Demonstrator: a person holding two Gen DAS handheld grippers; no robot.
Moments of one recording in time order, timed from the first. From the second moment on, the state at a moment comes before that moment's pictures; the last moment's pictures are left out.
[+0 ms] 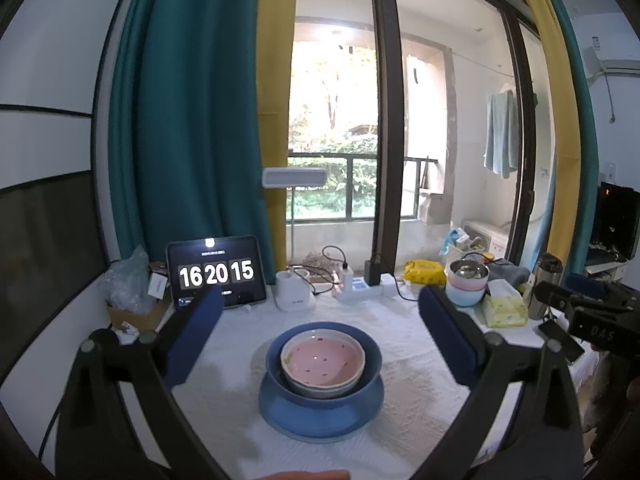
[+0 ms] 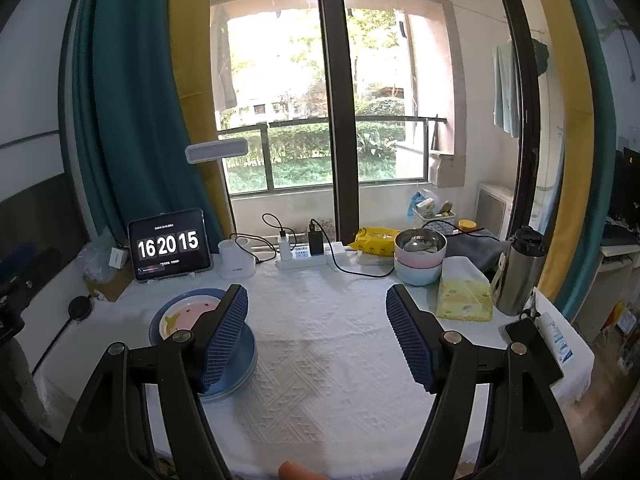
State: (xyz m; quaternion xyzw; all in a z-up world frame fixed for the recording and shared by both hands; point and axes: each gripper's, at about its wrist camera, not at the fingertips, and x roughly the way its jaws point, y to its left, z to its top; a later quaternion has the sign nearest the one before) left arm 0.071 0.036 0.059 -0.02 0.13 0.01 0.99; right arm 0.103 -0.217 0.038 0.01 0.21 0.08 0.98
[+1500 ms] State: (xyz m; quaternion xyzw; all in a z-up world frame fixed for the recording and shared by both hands) left arm 0.066 0.038 0.059 -0.03 0.13 0.02 0.99; right arm 0.102 -0.215 0.039 0.00 0.21 0.08 0.98
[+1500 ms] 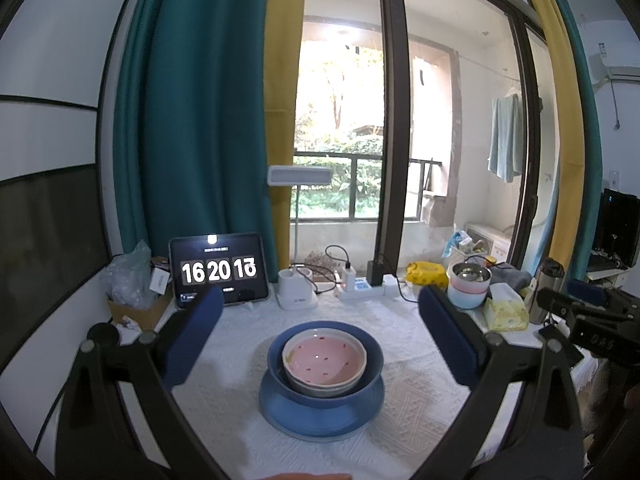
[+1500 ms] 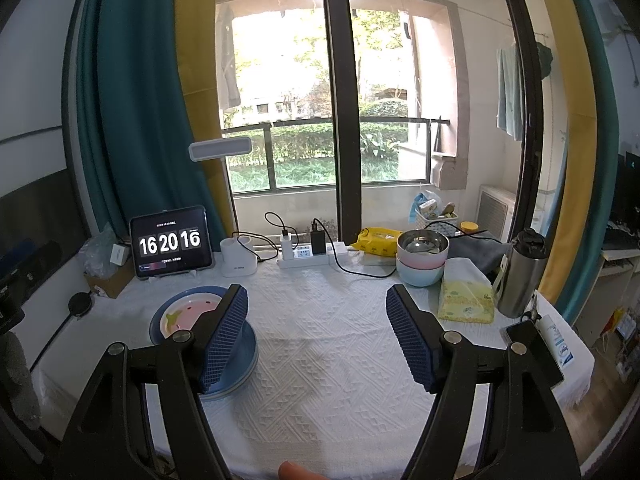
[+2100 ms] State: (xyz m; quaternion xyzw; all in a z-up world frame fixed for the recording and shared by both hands) left arm 0.066 0.038 0.058 -0.03 0.13 0.02 0.99; right arm 0.102 -0.216 0.037 0.00 0.21 0.08 0.97
